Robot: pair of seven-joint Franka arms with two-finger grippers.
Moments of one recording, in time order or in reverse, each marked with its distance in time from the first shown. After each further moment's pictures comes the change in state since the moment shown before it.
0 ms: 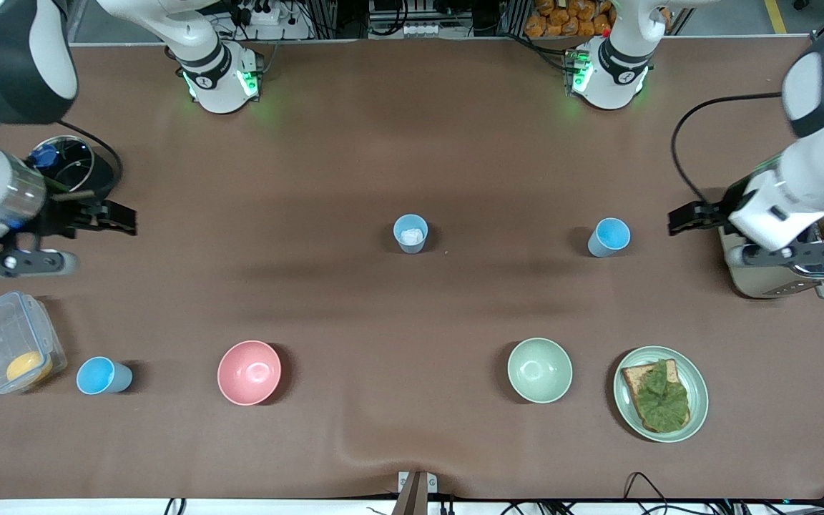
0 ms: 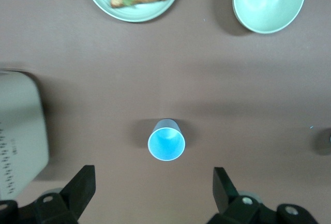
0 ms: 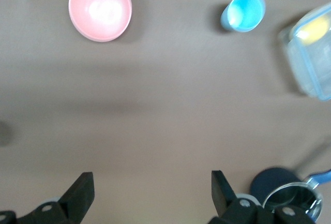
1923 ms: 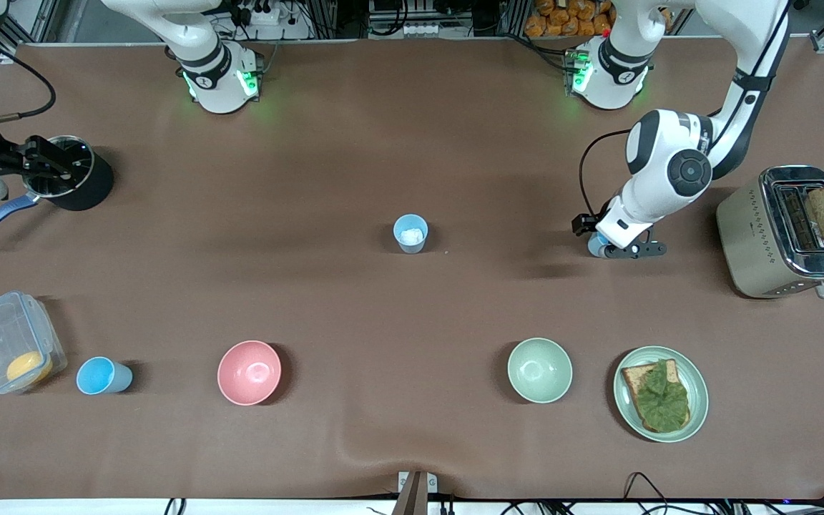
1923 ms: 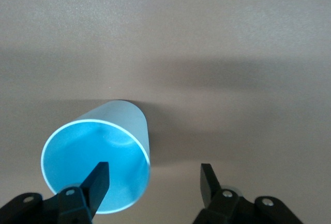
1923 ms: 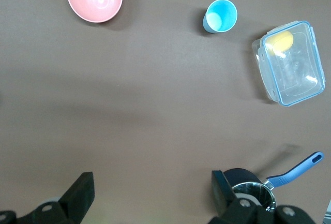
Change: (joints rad) left arm -0.019 0.062 -0.101 -0.627 -0.049 0.677 -0.086; right arm -0.176 -0.185 0.103 -0.120 -0.034 -0.025 -0.217
